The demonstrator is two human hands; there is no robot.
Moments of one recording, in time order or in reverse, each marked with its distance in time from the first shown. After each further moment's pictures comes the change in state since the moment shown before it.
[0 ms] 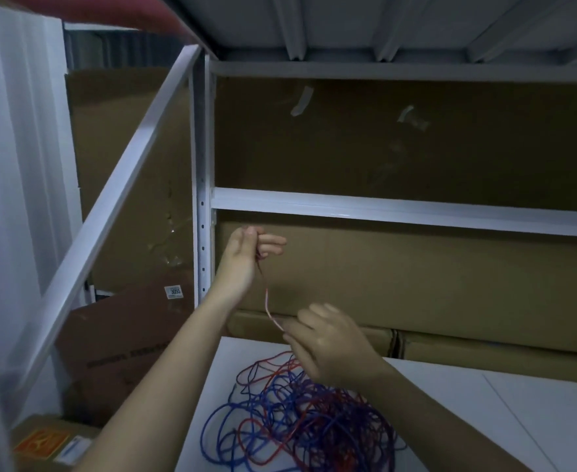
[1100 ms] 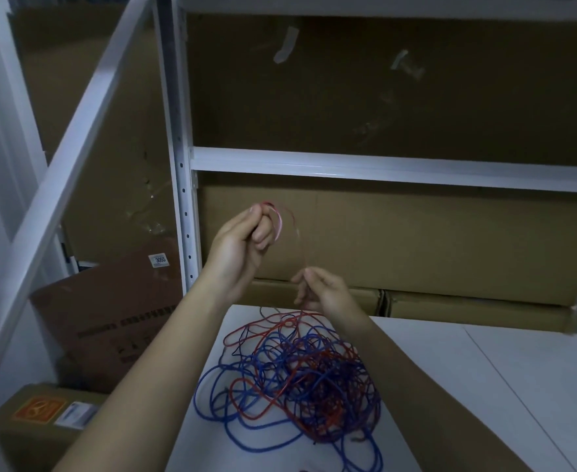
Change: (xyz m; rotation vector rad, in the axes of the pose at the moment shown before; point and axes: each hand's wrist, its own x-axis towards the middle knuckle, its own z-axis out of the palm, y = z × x) left_hand -0.032 -0.005 0.019 -0.574 -0.204 -0.158; right_hand -0.019 0.023 0.038 1.170 0.008 1.020
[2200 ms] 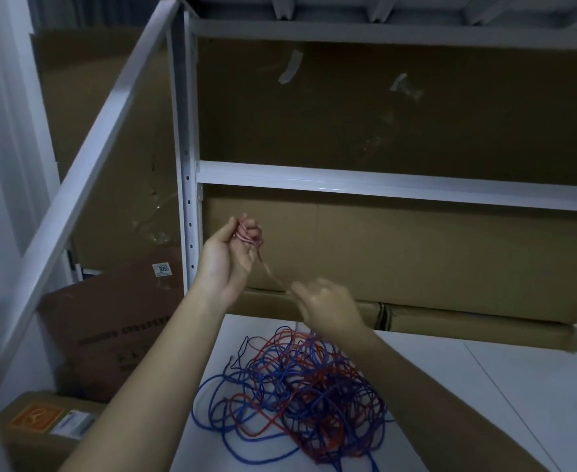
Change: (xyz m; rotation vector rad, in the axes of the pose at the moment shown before) left_hand 0.008 0.009 -0.009 -0.457 0.252 -0.085; right_hand 0.004 -0.013 -0.001 -1.381 0.105 -0.627
